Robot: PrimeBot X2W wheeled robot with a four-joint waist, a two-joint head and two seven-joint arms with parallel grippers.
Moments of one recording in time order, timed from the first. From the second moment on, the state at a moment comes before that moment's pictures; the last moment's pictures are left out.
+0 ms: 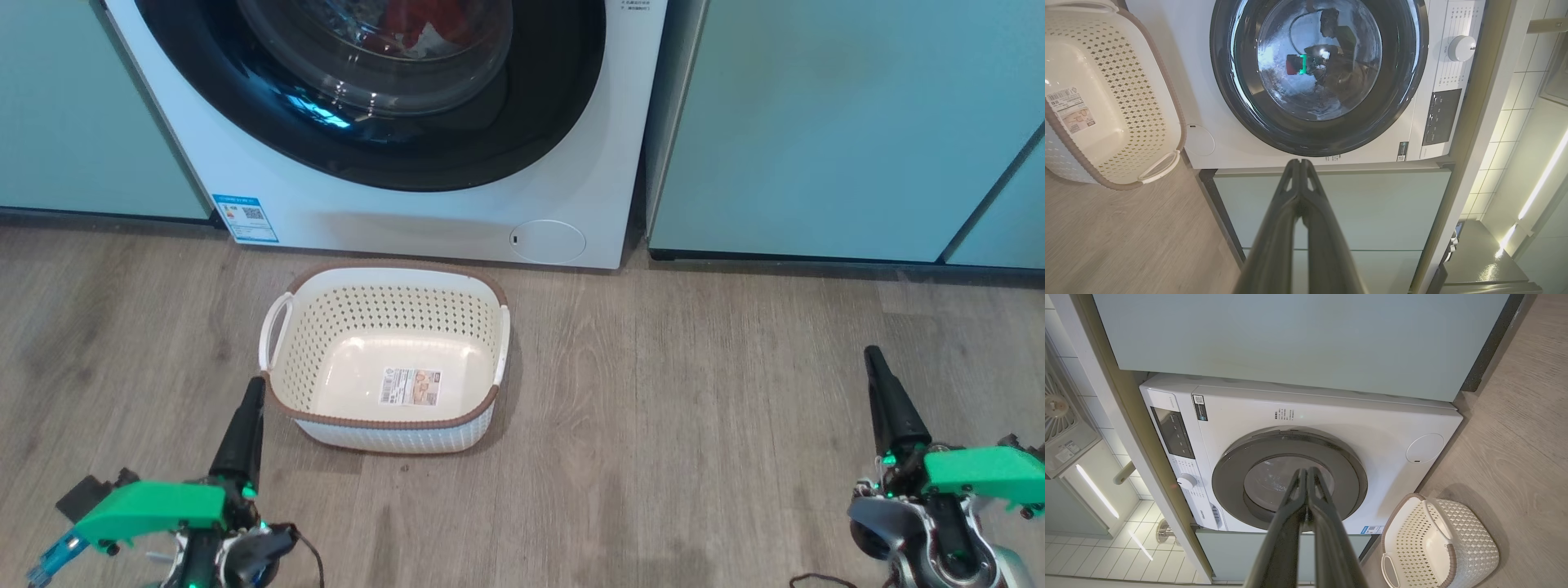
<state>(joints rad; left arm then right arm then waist) -0.05 0.04 0.06 0.27 -1.55 -0.11 0.08 -0.05 -0.05 -0.13 0.28 1.54 0.13 0.09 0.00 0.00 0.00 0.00</state>
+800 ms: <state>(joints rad) -0.06 0.04 0.07 0.27 -1.61 -0.12 0.10 -0.05 -0.05 -0.13 0.28 1.60 0.13 0.11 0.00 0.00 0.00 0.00</state>
